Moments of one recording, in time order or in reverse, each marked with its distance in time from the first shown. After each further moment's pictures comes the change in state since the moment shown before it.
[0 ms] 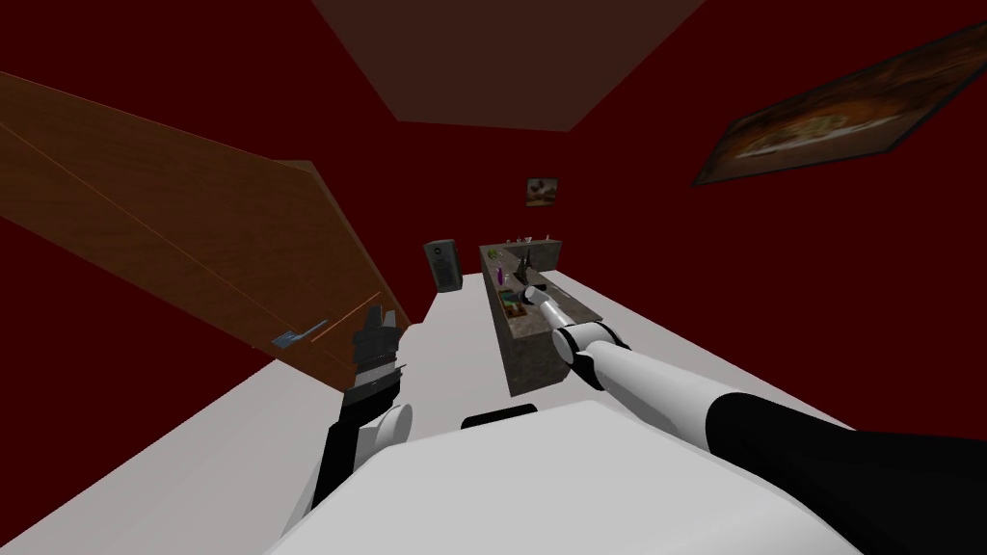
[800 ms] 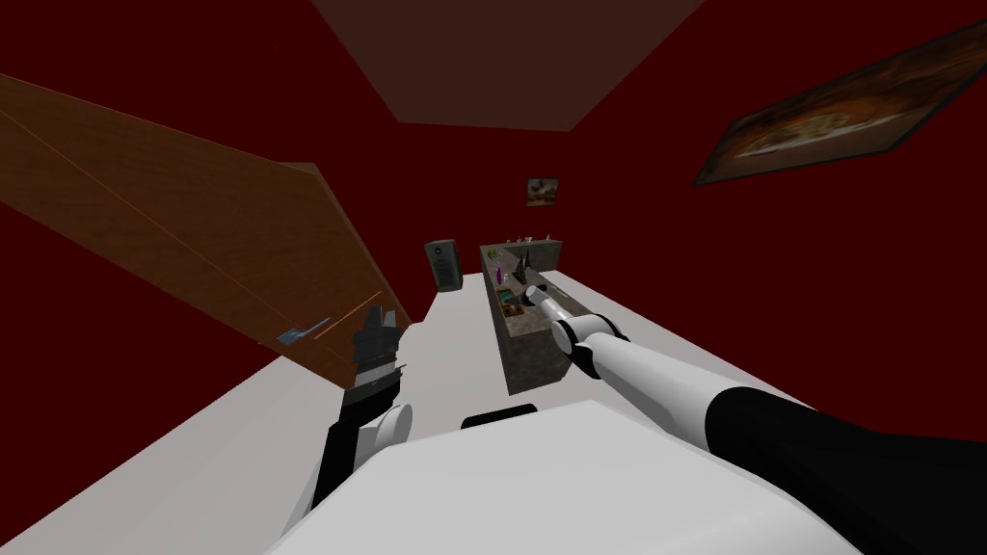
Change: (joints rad) left arm 0.000 0.000 0.000 0.000 0.000 0.000 0.000; right arm -0.074 -0.027 -0.015 0.175 -0.063 0.063 -0.078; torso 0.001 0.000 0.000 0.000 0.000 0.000
